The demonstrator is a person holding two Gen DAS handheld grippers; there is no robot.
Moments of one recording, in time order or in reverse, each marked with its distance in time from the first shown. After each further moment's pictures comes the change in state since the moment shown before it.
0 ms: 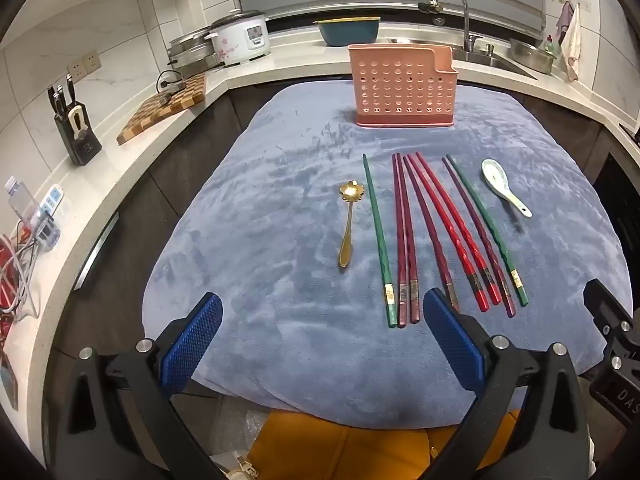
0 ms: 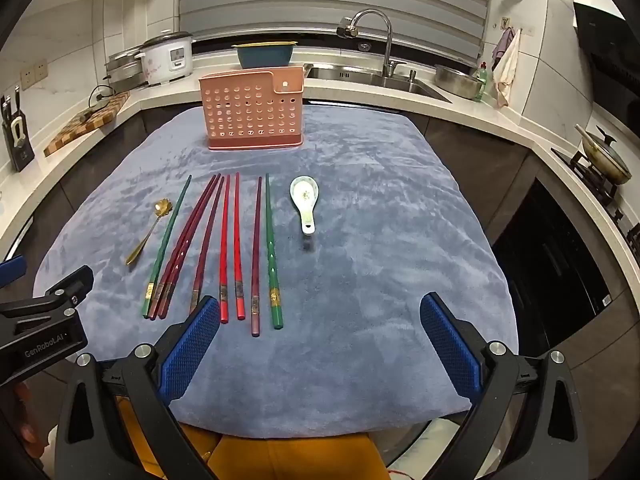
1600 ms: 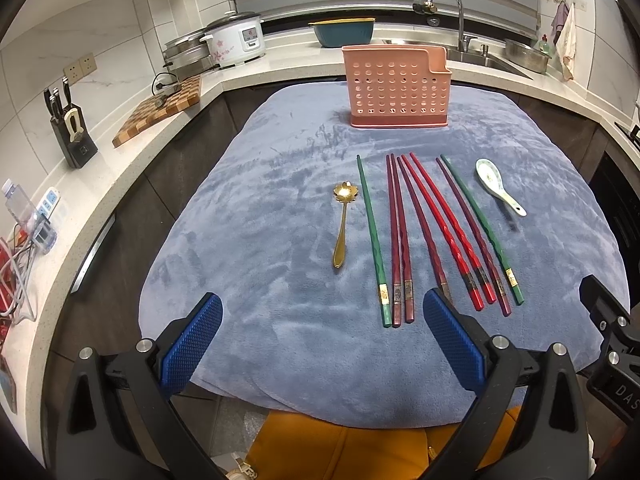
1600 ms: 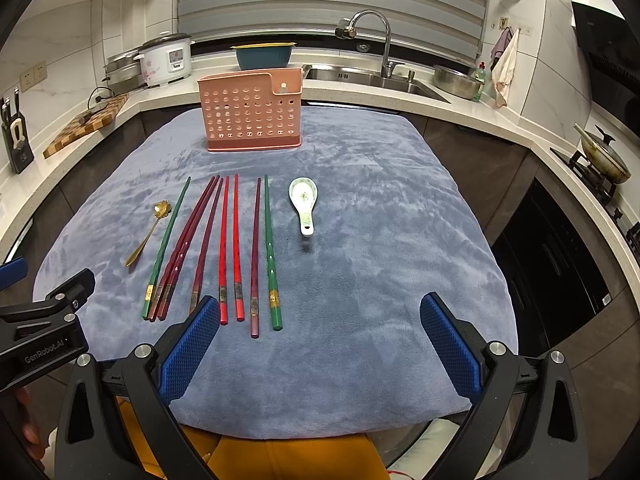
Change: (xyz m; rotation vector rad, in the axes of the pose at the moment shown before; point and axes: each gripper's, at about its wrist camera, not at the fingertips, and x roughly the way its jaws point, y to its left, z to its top) left arm -0.004 -0.003 -0.001 0.002 -0.005 -0.020; right arm 0.000 -0.001 -0.001 0.006 -0.004 -0.001
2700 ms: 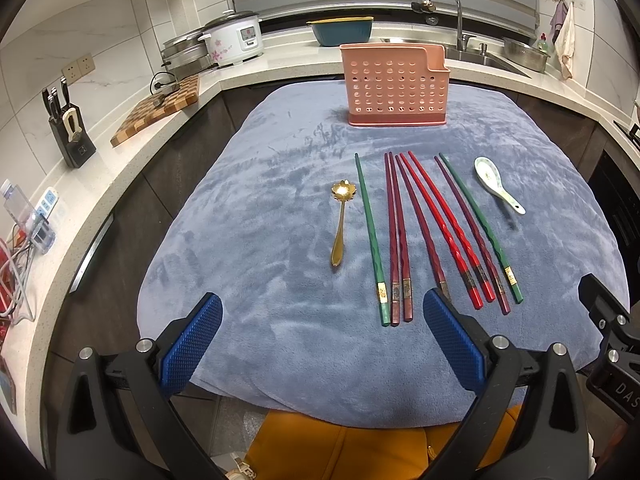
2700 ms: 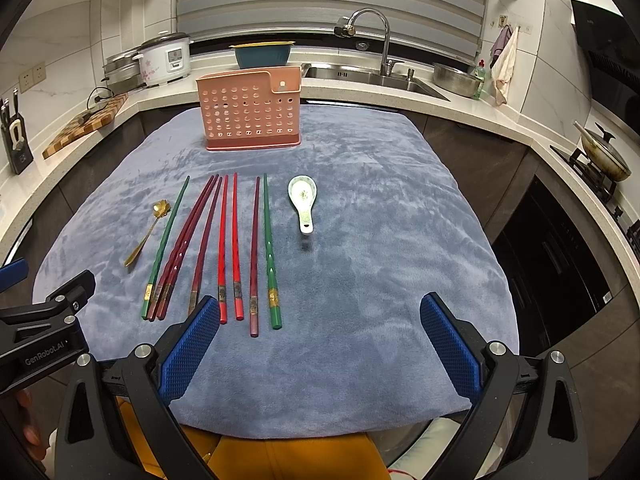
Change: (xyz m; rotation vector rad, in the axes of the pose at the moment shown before) left arm 0.000 0.000 0.000 -0.001 0.002 0.000; right arm 0.002 -0.001 -0.001 0.001 0.003 0.001
